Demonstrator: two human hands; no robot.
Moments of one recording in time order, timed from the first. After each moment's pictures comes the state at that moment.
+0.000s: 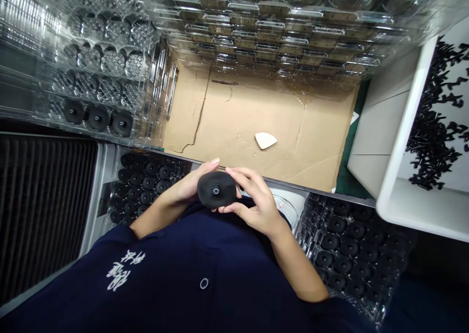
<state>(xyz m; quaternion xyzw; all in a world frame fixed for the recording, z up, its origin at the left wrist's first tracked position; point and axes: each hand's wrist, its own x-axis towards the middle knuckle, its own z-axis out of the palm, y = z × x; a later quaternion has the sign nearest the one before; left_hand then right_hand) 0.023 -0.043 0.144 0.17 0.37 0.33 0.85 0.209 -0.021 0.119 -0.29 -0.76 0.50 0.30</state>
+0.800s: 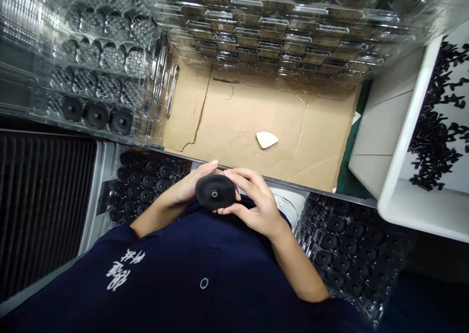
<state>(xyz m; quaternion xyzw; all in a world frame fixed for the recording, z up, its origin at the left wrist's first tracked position) 0.020 -0.046 0.145 0.20 0.38 0.33 0.84 0.206 -0.022 0.122 -0.28 -0.75 0.52 0.32</state>
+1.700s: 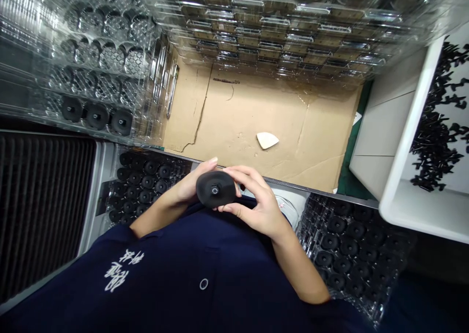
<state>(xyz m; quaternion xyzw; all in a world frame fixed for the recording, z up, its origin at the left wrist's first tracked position) 0.020 -0.046 0.139 0.18 0.38 0.33 0.85 0.206 -0.020 0.123 -0.29 -0.65 0.65 0.26</state>
